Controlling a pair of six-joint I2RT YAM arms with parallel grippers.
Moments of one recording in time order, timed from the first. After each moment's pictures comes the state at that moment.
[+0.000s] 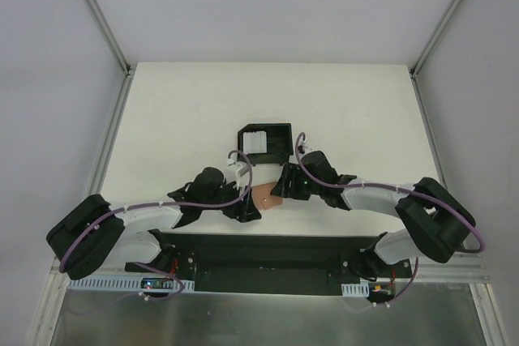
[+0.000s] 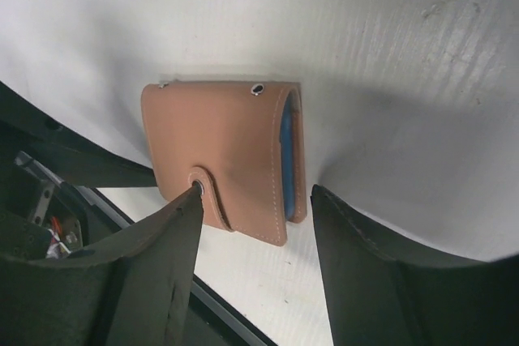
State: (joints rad) left arm -0.77 1.24 0.29 0.31 0.43 -0.56; right arm 0.77 1.44 0.53 0.16 -0.20 0.83
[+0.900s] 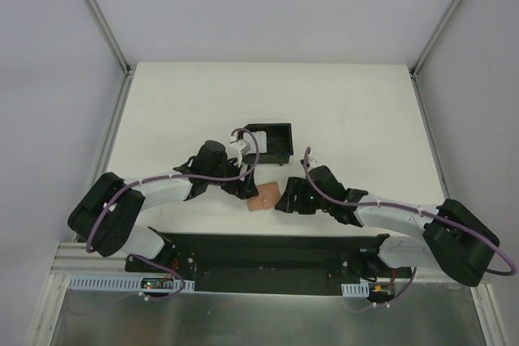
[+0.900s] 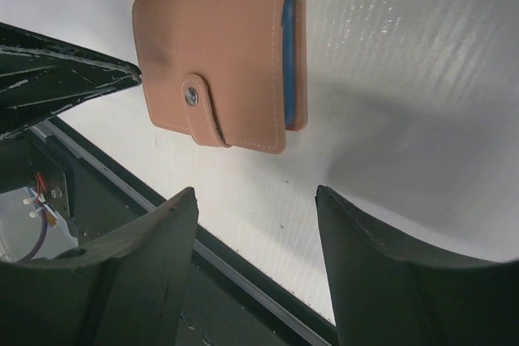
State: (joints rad) left arm -0.59 1.40 0.52 0.12 0.43 -0.28; right arm 0.86 1.21 0.41 0.04 -0.13 0.84
